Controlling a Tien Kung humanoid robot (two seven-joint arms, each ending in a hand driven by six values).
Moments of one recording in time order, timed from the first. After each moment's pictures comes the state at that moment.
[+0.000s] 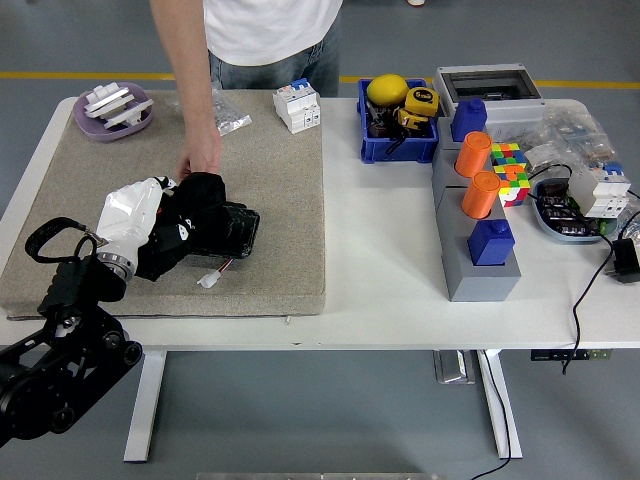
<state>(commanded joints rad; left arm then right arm) -0.36 0.30 -0.85 -1.28 2.04 0.37 0.43 0.12 -0.38 0.50 0.21 -0.36 -0.04 -0.22</state>
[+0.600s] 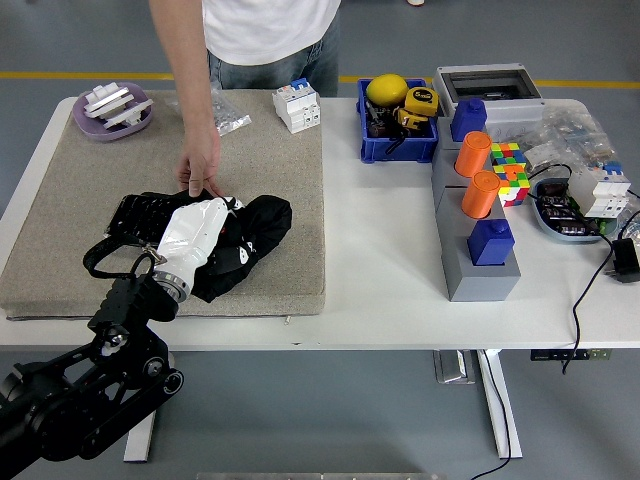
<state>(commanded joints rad) -0.37 0.25 -0.74 -1.36 2.04 0.36 0.46 0.12 -0.38 0.49 0.21 -0.36 -0.03 -0.21</state>
